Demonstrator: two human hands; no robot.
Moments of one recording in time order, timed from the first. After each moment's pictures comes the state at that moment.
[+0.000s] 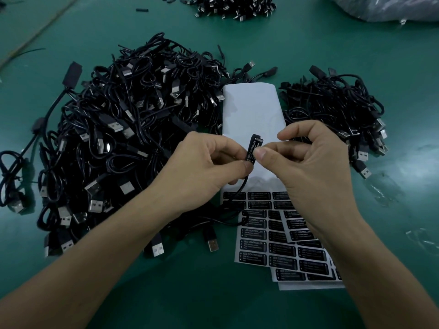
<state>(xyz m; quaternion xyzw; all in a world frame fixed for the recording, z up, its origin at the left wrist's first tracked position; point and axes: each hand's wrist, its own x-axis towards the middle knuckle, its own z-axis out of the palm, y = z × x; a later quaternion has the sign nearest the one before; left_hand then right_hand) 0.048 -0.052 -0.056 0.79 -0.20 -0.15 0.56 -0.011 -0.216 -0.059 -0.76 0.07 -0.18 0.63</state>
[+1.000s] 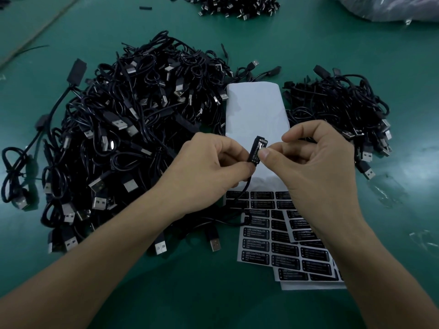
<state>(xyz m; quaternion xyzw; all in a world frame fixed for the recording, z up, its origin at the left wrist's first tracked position) 0.047 -0.051 -0.059 0.81 -0.19 -0.15 0.54 -0.012 -0.214 -0.057 -0.77 0.08 -0.20 0.60</state>
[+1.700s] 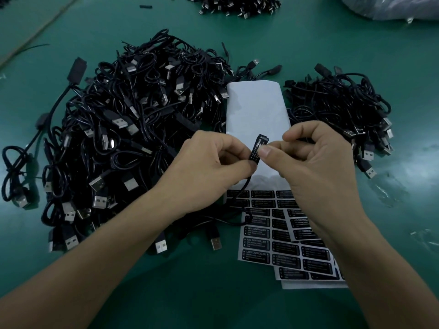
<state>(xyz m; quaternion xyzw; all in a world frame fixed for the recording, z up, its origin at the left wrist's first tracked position) 0.046 -0.052 -0.058 0.80 -0.21 -0.14 0.54 -0.010 -0.214 -0.058 -0.74 0.07 -0.17 0.65</state>
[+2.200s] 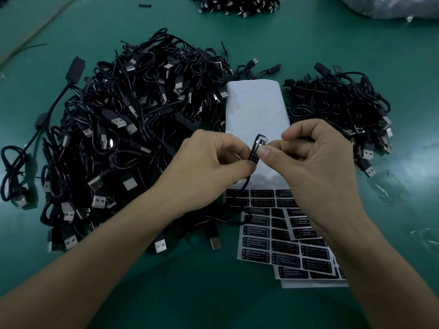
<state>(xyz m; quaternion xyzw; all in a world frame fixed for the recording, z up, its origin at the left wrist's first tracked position) 0.046 -0.052 -0.058 0.81 -0.21 -0.13 0.53 -0.011 -0.216 -0.059 -0.77 0.07 -0.18 0.61</state>
